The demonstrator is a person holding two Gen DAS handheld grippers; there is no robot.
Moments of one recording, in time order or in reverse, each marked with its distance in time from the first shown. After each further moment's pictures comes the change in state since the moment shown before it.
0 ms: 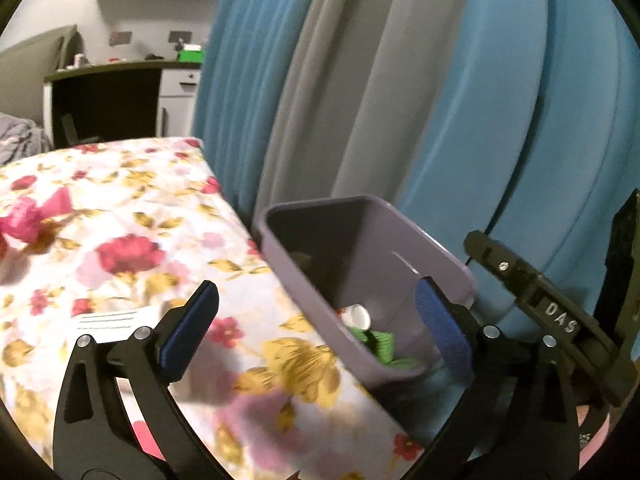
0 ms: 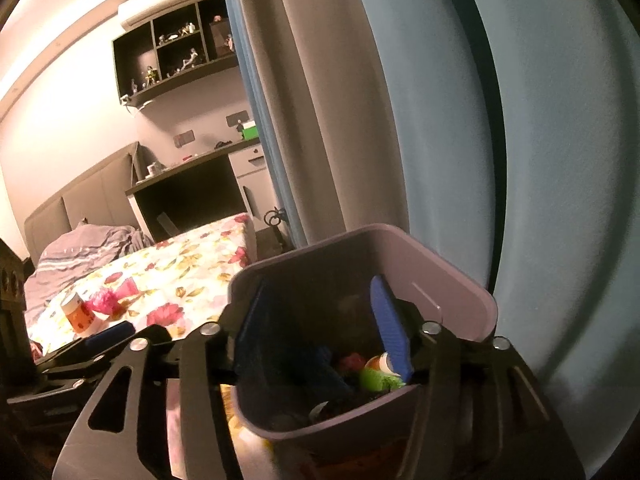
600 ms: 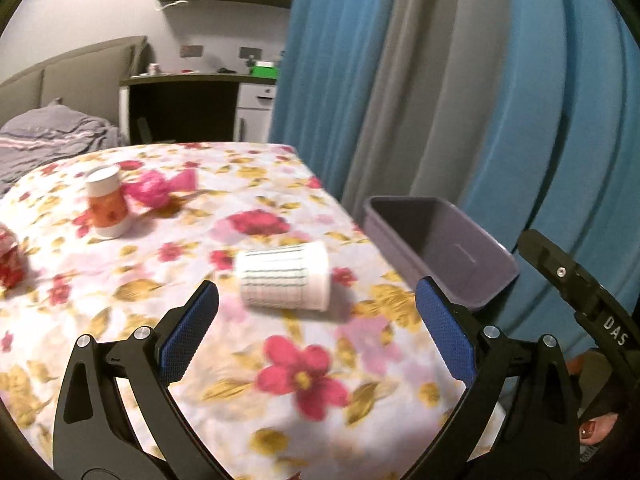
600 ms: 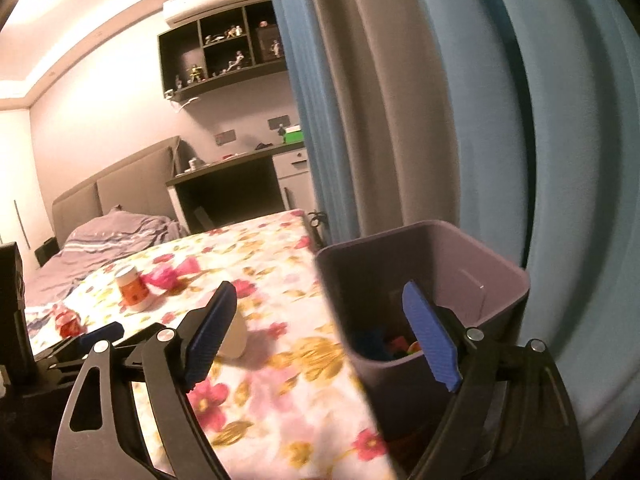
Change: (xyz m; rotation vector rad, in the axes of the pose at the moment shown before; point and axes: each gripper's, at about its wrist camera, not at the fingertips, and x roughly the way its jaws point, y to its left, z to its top) left arm -0.099 0.050 -0.043 -0.062 -0.059 0.231; right arm -0.059 0.072 -0.036 -0.070 -0.023 0.104
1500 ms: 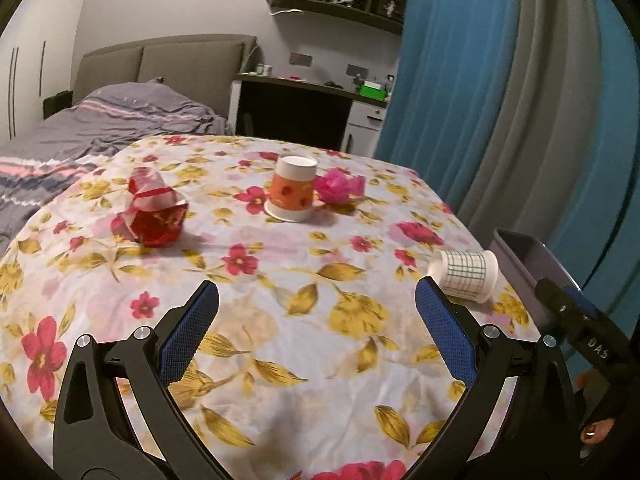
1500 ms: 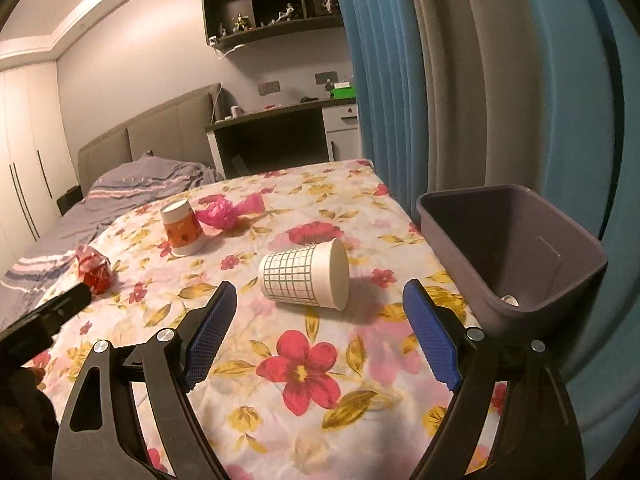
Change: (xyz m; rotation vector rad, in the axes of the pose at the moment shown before) left arm -0.084 0.143 -0.026 -0.184 -0.075 0.272; right arm 0.039 0.104 -0.038 -0.105 0.154 0.083
